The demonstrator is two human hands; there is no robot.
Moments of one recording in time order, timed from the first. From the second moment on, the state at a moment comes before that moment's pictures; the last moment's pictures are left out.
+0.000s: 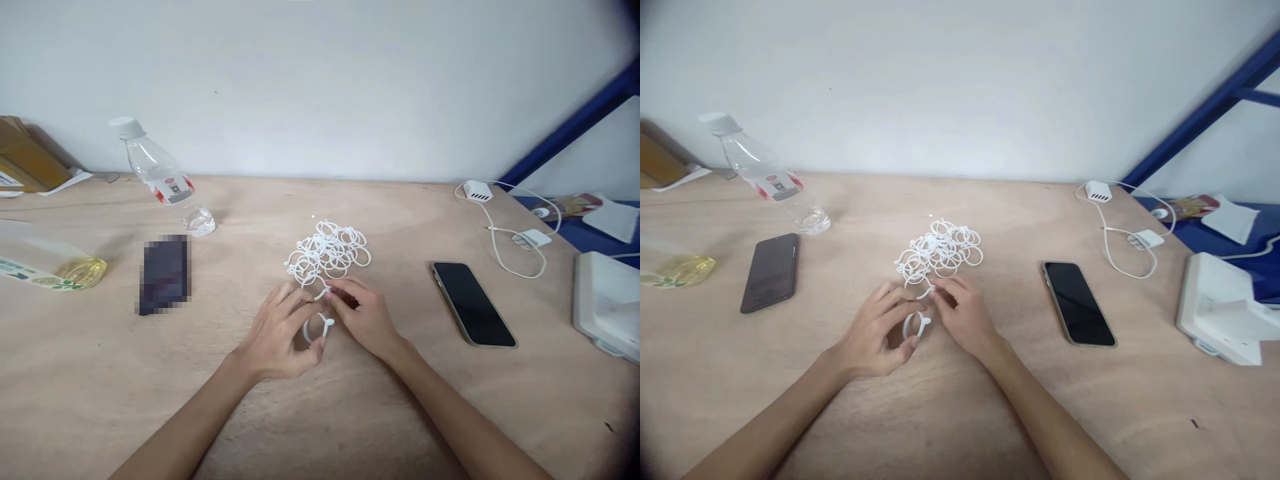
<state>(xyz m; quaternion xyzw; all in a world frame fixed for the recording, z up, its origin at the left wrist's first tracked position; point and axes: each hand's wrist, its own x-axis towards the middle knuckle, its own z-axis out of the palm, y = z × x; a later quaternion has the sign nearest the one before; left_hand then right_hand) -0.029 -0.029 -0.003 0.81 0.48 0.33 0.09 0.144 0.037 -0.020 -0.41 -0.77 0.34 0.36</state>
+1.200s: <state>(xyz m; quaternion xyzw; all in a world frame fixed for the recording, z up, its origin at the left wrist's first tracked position) -0.033 -0.024 -0.006 0.77 0.50 0.41 0.02 0.142 0.024 0.003 -0.40 -0.61 0.60 0.33</state>
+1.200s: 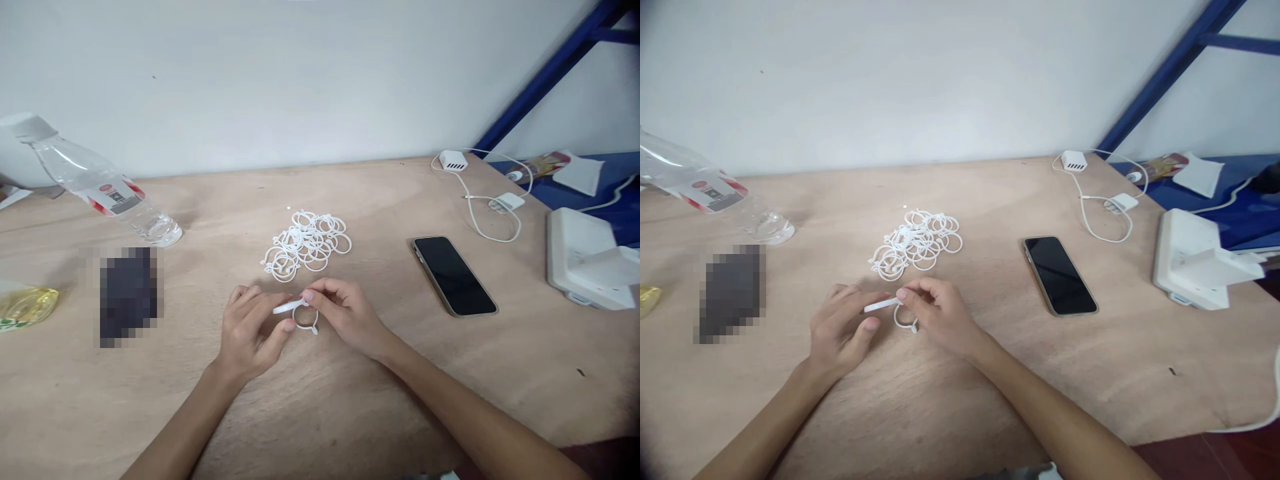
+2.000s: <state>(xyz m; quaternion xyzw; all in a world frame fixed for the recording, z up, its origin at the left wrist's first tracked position) -0.034 -0.022 -0.010 0.72 0.56 0.36 0.19 0.139 0.017 0.003 -0.39 -0.66 0.57 0.31</state>
